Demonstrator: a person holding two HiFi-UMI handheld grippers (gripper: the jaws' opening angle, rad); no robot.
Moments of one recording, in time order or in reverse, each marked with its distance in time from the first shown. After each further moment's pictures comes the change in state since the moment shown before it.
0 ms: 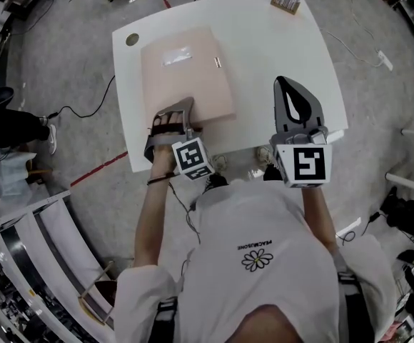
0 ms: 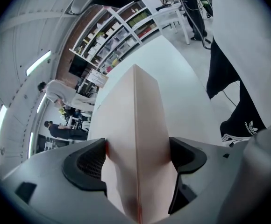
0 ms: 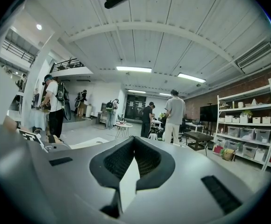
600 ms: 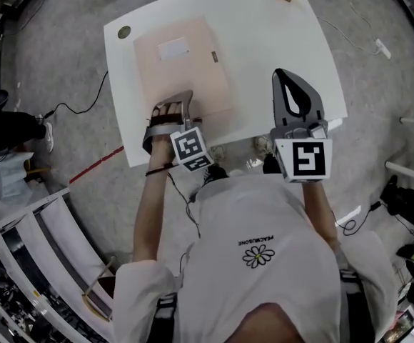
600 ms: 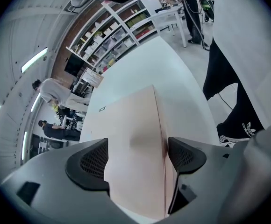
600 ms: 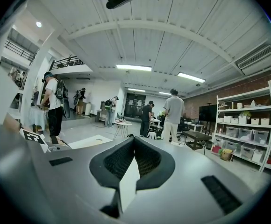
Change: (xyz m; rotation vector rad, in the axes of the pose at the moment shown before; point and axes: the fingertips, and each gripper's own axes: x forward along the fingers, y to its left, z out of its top) left arm 0.012 -0.012 0.008 -0.009 -0.017 -0.071; right arm -0.005 -0.001 -0.007 -0.011 0.009 -0.008
